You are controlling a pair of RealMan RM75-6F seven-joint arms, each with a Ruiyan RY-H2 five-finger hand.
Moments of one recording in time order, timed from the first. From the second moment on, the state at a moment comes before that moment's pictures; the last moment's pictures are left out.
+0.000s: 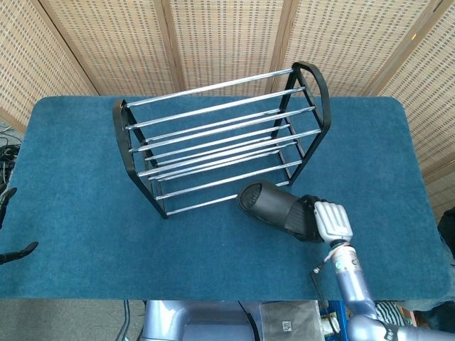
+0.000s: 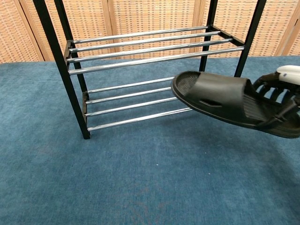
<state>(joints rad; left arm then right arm) -0.07 -0.97 -0.07 -1.79 1.41 1.47 0.00 0.52 -1.39 0.25 -1.92 -0.74 1.22 -0.59</state>
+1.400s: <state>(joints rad) -0.09 -0.93 -0.09 -1.78 1.35 1.40 -0.09 0.81 -1.92 0.52 -1.50 -0.42 1.48 -0.71</state>
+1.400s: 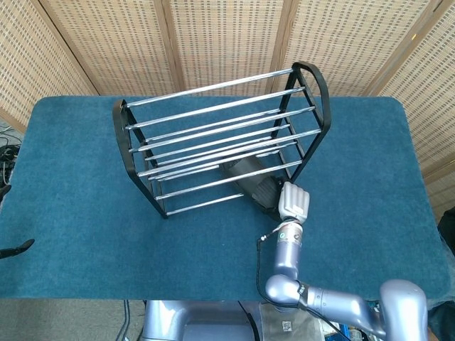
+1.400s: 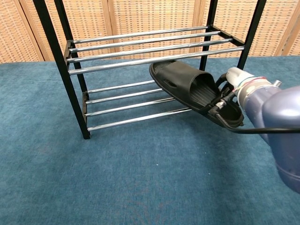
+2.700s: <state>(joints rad) -0.11 -0.90 -0.09 -1.76 1.32 1.35 -0.19 1.02 -2.17 0.73 -1.07 -0.43 1.48 -0.72</state>
